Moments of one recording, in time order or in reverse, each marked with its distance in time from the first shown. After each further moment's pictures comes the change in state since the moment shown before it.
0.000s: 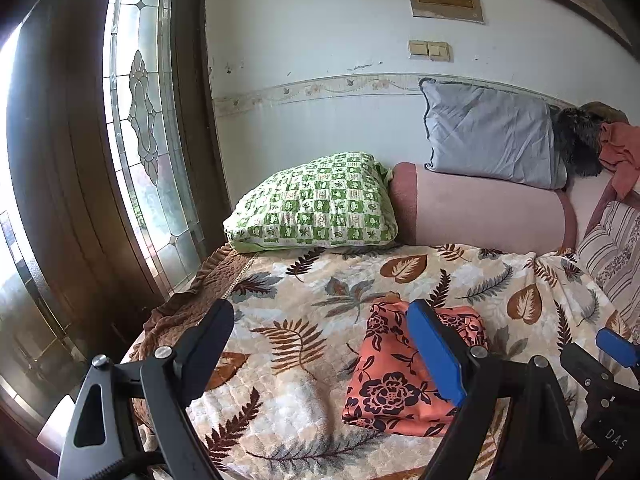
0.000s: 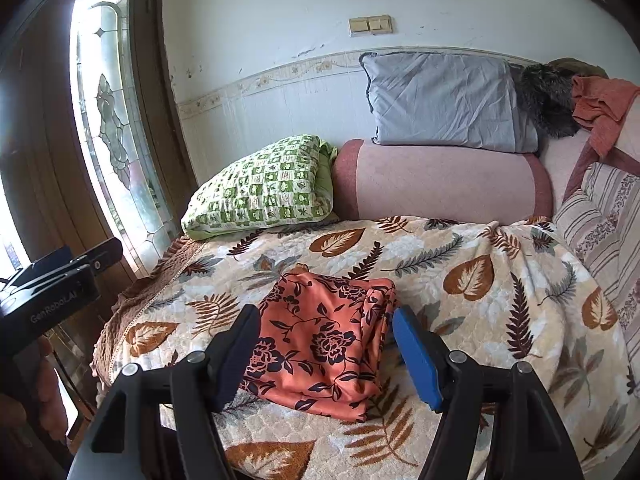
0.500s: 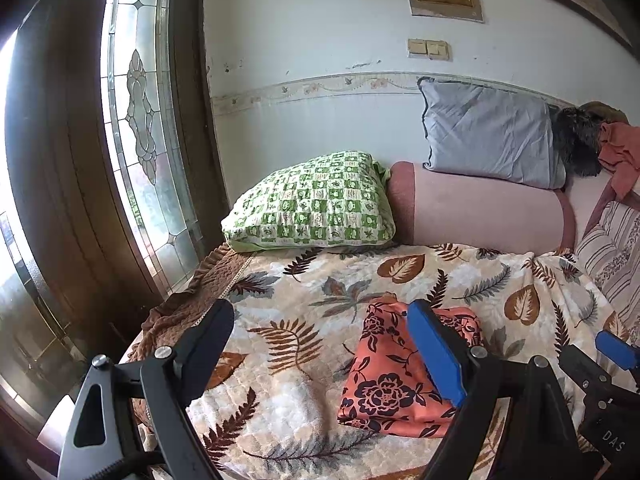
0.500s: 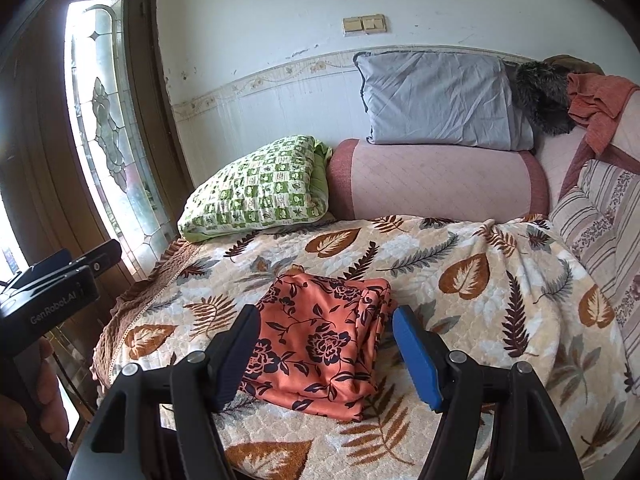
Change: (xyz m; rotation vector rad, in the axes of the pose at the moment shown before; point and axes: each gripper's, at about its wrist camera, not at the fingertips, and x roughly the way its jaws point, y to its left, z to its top) left arm 0.000 -0.004 0.003 0.000 0.006 -0.004; right arm 0.000 -0.006 0.003 0.006 0.012 -0.014
